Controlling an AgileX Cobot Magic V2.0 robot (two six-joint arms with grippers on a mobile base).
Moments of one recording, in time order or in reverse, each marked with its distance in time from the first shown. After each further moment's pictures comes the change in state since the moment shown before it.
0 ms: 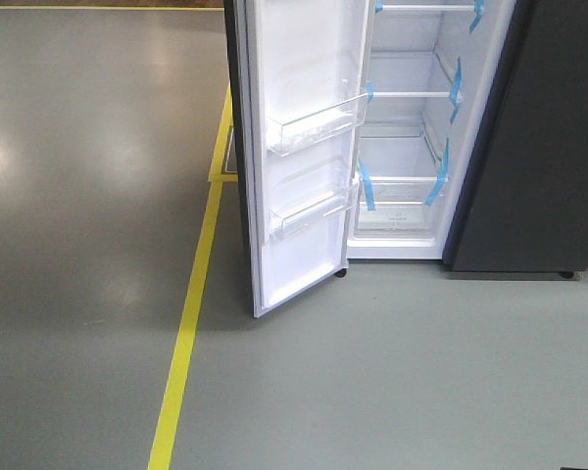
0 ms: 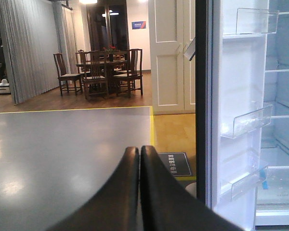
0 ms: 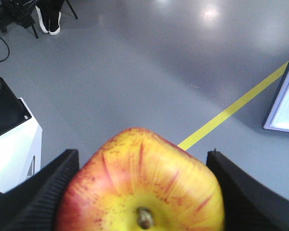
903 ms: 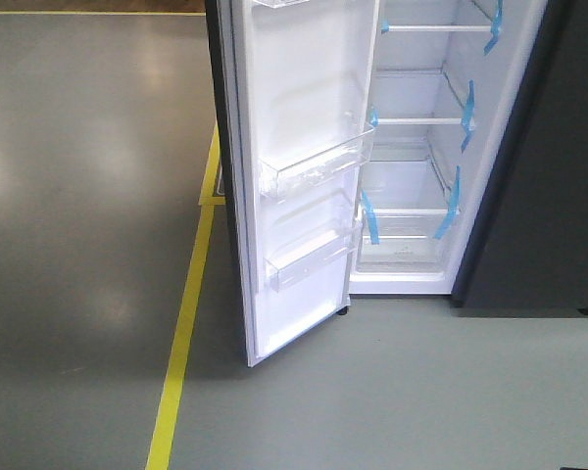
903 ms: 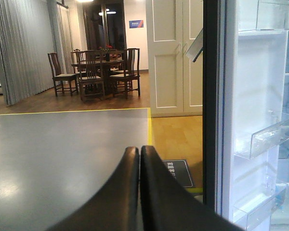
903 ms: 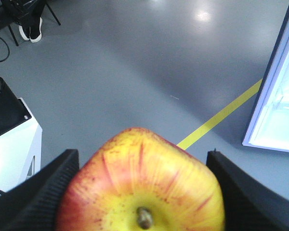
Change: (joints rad) left arm 0.000 0.000 0.000 0.000 0.000 0.000; right arm 0.000 0.000 0.000 0.000 0.000 0.000
